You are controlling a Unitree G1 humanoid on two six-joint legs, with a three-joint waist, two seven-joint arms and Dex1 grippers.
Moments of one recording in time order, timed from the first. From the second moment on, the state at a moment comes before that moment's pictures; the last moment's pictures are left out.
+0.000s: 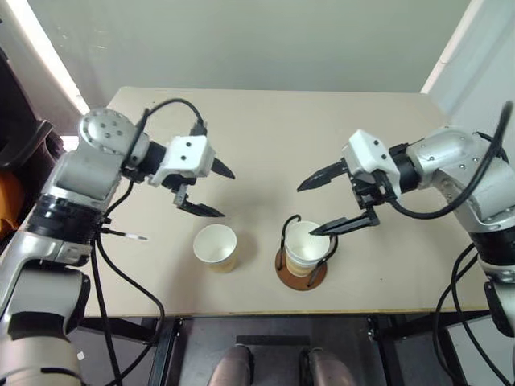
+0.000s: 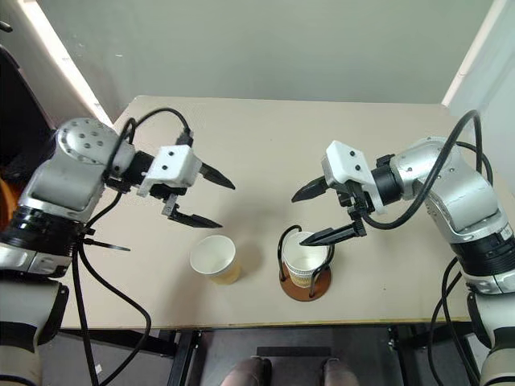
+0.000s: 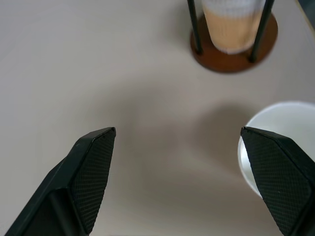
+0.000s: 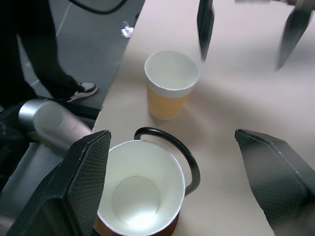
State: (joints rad) left arm -1.03 0.92 -0.42 0.34 -0.21 0.03 -1.57; right arm -0.93 -0.85 0.28 -0.20 0.51 0.57 1.37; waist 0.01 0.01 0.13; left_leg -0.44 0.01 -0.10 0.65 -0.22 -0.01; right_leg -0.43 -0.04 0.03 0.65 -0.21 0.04
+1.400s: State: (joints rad) left arm -1.43 0.90 -0.70 0.44 -0.66 -0.05 -1.58; right arm -0.61 -1.19 -0.25 -0.38 0.72 0.79 1.34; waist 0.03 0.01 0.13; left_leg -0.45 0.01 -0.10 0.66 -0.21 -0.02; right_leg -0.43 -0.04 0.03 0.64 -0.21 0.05
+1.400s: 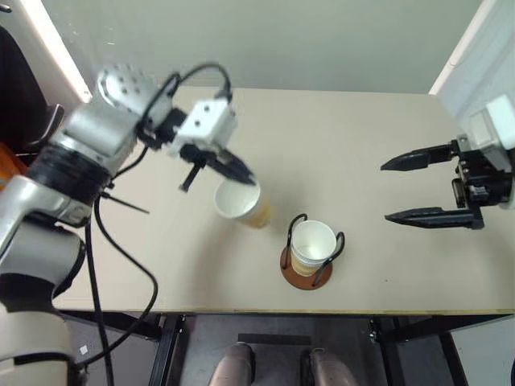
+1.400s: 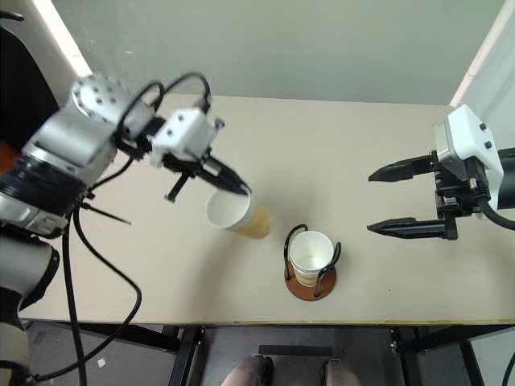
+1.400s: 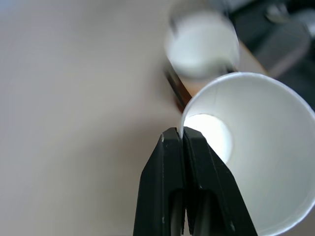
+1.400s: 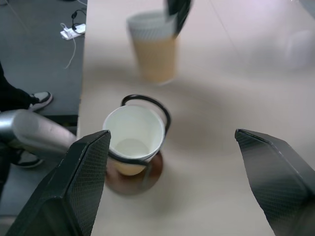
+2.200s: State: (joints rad) left arm -1.50 0.60 -0.79 0.57 -0.64 -0.08 -1.58; right arm -0.53 -1.23 -0.27 -0.45 0.74 0.80 1.20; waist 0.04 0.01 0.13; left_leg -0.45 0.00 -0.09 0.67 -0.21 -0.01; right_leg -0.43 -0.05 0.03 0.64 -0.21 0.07
